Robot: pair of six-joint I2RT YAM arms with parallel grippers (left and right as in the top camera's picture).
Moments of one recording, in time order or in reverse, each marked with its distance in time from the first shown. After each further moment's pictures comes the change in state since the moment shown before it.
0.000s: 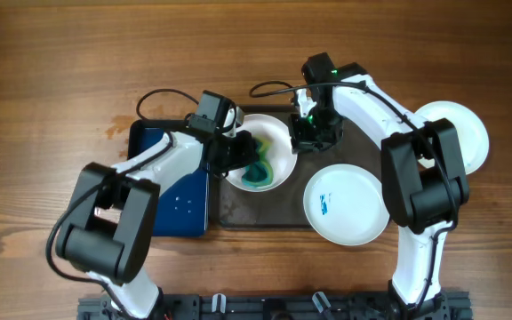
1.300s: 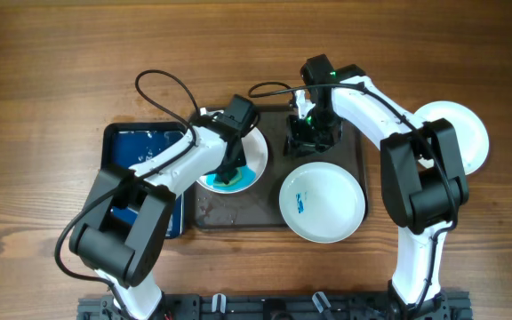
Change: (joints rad) left arm -0.142 0.025 0.121 -0.352 -0.702 -0.113; right arm 0.006 0.000 -0.010 0.009 -0.044 0.027
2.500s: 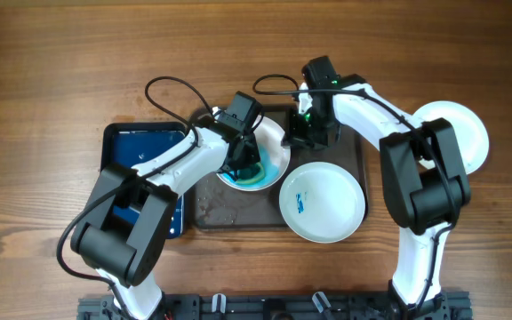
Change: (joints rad) left arm -0.009 0.000 -0.003 0.124 0.245 -0.016; right arm -0.008 -0.006 -0.096 0.261 -0.046 0.188
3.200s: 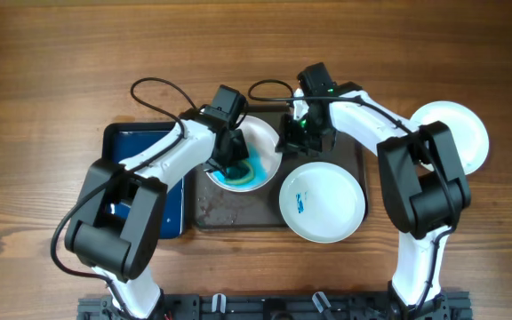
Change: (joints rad) left arm 0.094 0.007 0.017 -0.084 0.025 0.021; right arm 0.025 -0.023 -0.055 0.048 -0.044 0.034
